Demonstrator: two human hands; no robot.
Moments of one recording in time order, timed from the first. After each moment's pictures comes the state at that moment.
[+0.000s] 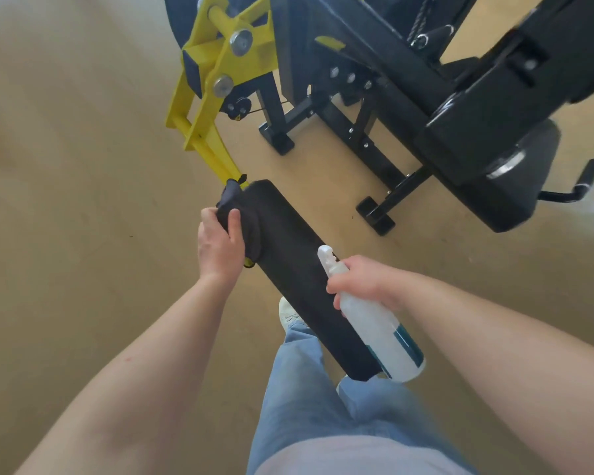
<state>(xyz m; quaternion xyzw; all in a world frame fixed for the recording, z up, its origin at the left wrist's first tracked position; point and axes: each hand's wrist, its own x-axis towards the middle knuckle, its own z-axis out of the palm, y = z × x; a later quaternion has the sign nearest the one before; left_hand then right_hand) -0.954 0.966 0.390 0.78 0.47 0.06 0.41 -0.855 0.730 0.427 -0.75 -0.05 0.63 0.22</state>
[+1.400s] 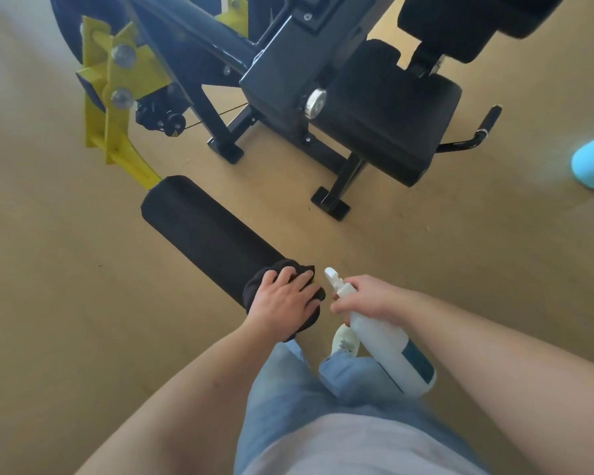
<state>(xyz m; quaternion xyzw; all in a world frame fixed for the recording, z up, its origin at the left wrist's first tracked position) -1.002 0.705 0.360 0.98 -0.11 -0.17 0.01 -0.907 0.509 0.412 -0.76 0.00 0.58 0.29</state>
